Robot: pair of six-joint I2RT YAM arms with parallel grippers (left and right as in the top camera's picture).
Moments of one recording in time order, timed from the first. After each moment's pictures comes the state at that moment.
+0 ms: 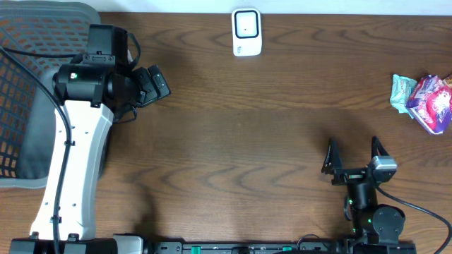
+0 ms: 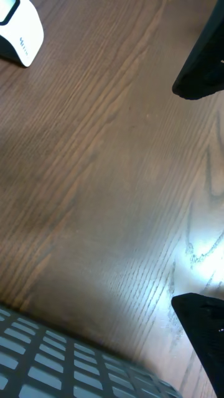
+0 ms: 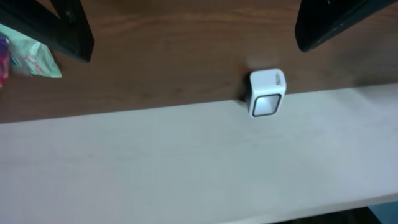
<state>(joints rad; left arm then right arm) -0.07 1.51 1.59 -1.23 0.08 -0.52 -0.06 0.01 0.01 0.09 -0.12 0.14</state>
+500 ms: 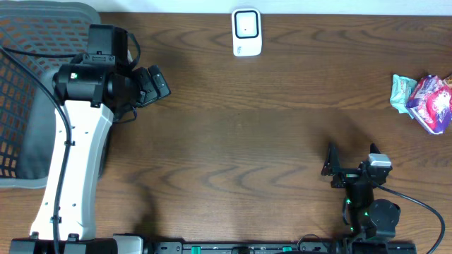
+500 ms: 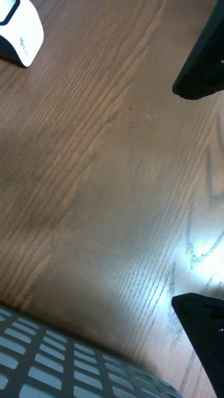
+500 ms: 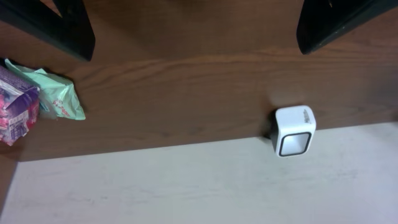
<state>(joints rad) -0.07 1.51 1.59 -1.23 0.08 -0.52 -0.06 0.01 0.01 -0.07 -0.05 0.11</state>
